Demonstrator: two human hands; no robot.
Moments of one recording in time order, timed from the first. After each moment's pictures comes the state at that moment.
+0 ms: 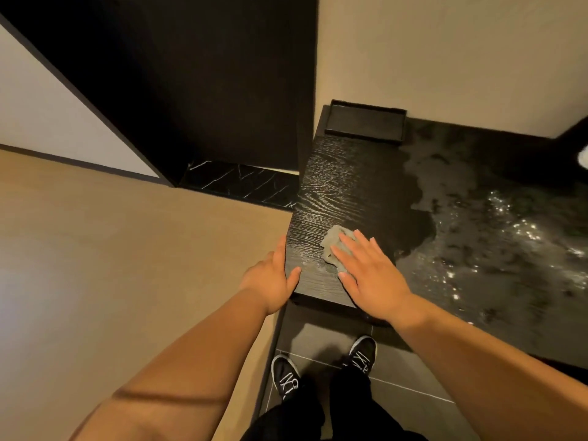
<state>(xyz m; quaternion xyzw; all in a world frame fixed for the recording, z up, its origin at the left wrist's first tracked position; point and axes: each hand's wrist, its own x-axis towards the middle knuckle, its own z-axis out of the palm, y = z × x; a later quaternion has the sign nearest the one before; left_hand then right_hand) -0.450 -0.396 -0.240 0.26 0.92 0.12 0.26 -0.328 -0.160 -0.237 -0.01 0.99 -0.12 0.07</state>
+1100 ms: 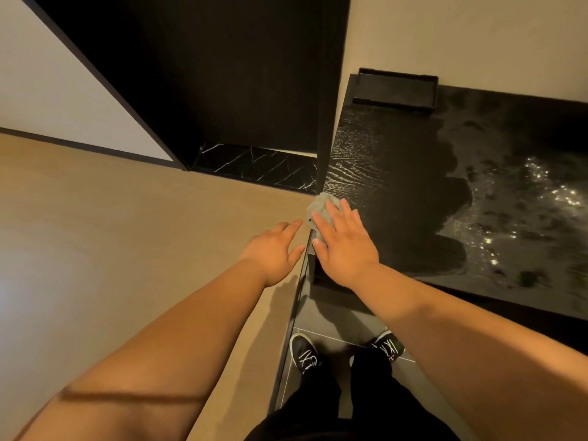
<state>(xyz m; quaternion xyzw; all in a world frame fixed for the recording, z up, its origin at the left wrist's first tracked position) -0.474 -0.465 -0.227 0.36 0.90 0.06 0.24 -0.378 -0.282 -0.233 0.07 0.99 -0.13 0.08</state>
